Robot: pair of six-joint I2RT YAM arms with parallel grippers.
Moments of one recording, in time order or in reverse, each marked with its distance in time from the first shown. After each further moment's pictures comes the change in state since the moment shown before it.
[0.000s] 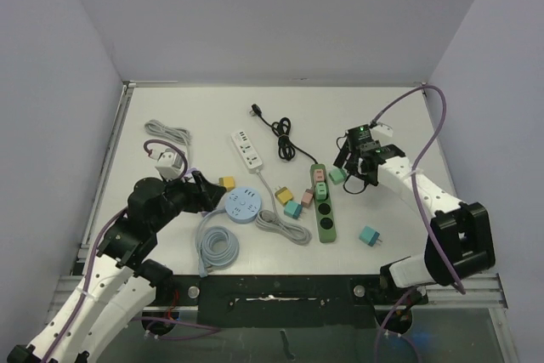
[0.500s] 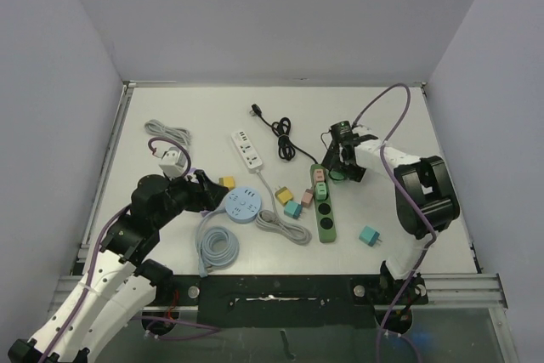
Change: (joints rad) left arm 0.000 0.044 0.000 0.016 0.024 -0.002; right arm -0.026 0.398 0.126 0.118 -0.074 0.003
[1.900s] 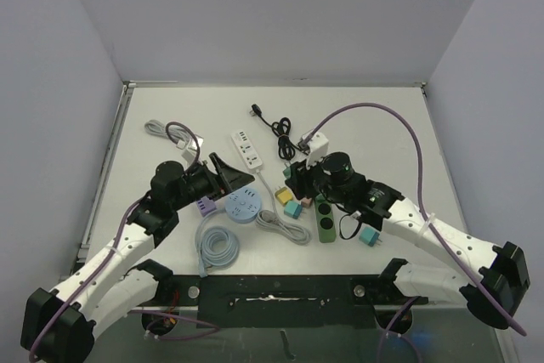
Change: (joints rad) left arm -0.006 0.262 -0.063 0.458 0.284 -0.473; right arm 0.469 -0.668 -0.249 0.256 -0.204 -0.557
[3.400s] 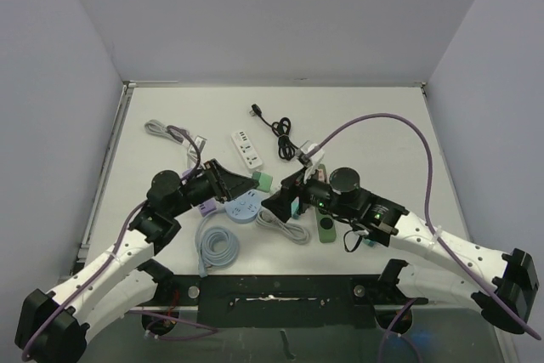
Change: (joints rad) left arm -0.087 -0.006 -0.057 0.245 0.071 -0.030; right arm 0.144 -0.069 -0.082 0.202 -0.240 0.068
